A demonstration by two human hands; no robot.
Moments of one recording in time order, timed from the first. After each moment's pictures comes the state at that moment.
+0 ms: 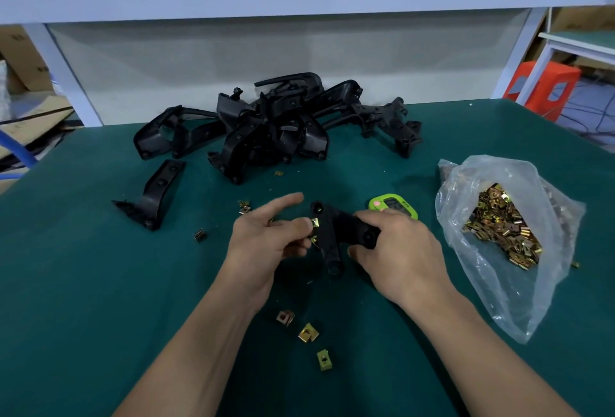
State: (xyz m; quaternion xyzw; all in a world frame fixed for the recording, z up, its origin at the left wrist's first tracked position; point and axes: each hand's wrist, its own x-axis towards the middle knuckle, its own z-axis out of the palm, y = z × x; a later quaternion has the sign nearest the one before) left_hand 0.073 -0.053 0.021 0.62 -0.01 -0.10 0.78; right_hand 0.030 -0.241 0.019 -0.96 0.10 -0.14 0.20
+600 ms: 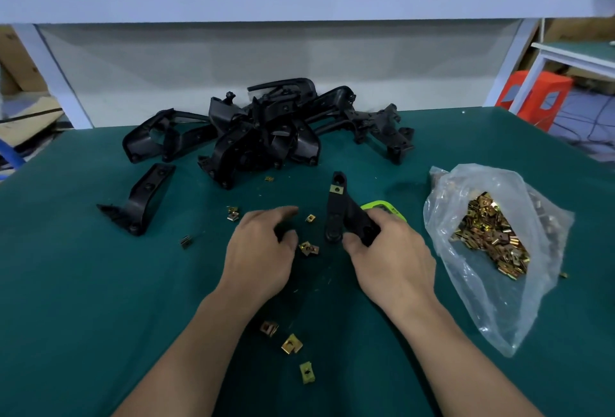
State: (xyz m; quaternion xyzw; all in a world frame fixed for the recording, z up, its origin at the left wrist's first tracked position) left_hand 0.089 -0.062 0.005 0.91 -0.11 0.07 0.39; right_hand 0.038 -0.243 0.010 -0.93 0.18 -0.18 0.26
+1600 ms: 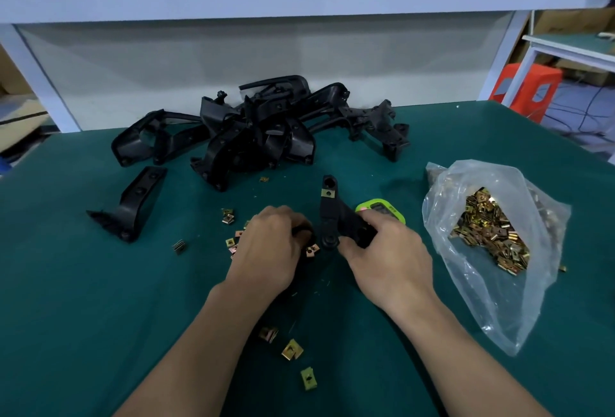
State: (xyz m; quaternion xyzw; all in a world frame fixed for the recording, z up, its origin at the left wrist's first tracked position) left_hand 0.103 -0.072 0.005 0.92 -0.25 0.12 0.27; right_hand 0.039 -0.243 0.008 -0.93 0.17 -0.17 0.28
